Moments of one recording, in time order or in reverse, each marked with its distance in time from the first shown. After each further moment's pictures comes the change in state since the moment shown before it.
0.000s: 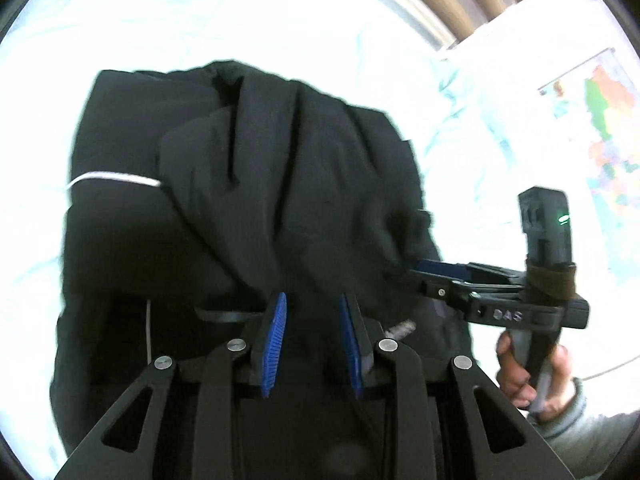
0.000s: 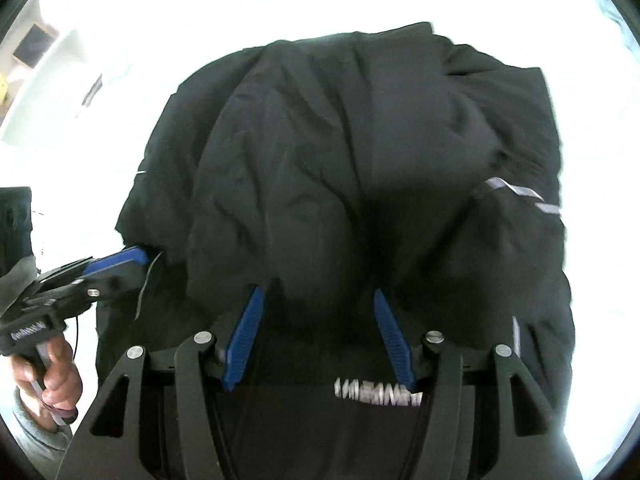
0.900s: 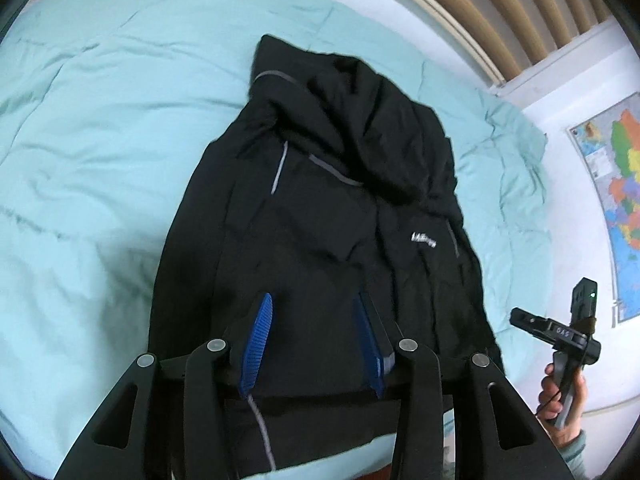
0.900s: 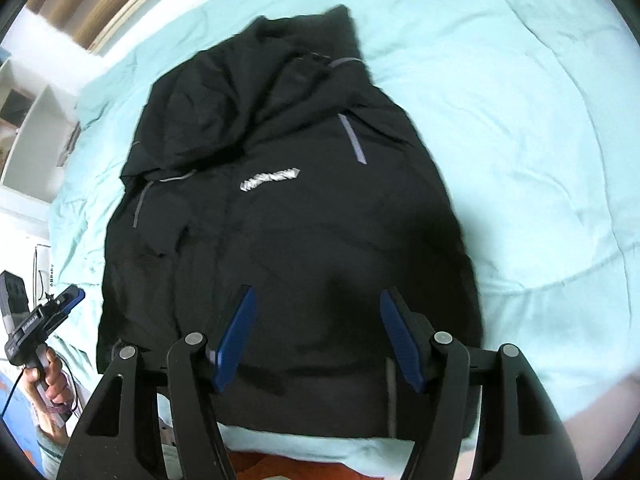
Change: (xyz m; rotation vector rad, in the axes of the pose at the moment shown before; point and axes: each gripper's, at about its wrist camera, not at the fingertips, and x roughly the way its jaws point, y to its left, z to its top) left arm -0.135 0.032 -0.172 -0.215 -0.065 0.181; right arm -0.133 -0.077 -0.212 0.271 -0.040 -0.061
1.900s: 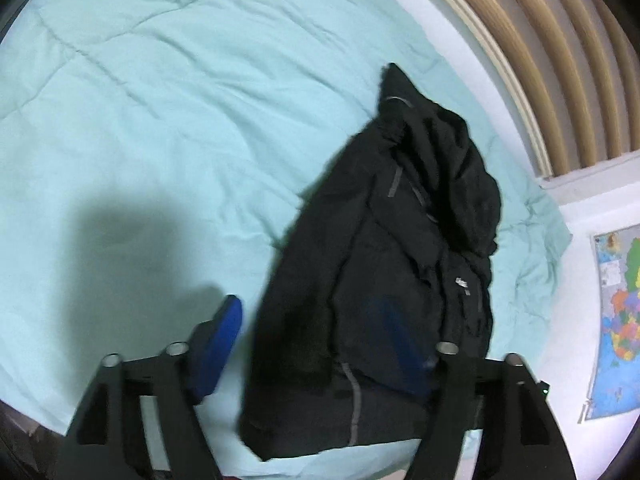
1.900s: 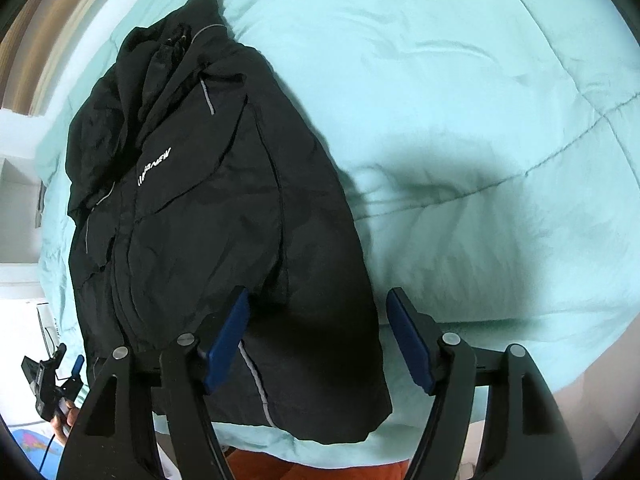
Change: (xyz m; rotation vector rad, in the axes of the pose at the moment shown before) left arm -0.026 0.104 -0.050 -0.363 -0.098 0.028; right arm 0.036 -0.114 -0.044 0.267 0.085 0.008
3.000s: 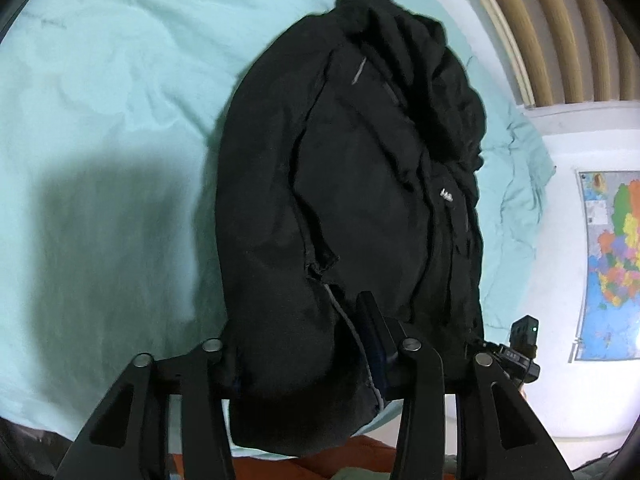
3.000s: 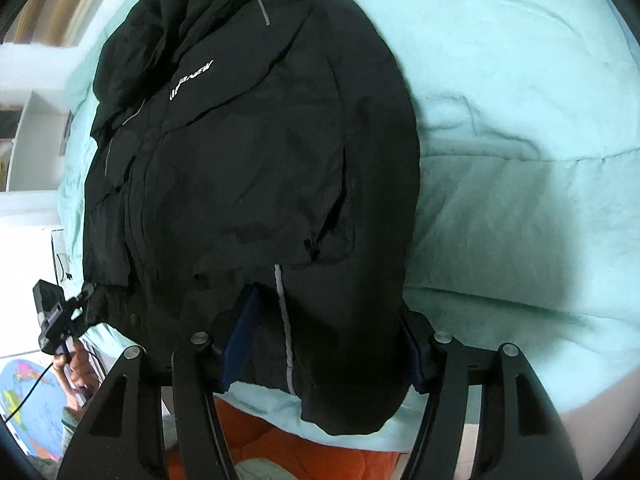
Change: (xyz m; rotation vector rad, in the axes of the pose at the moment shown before) left arm 0.047 -0.031 -0.027 0.099 0.245 -0.122; right arm 0.029 0.024 -0.018 -0.174 0.180 0.100
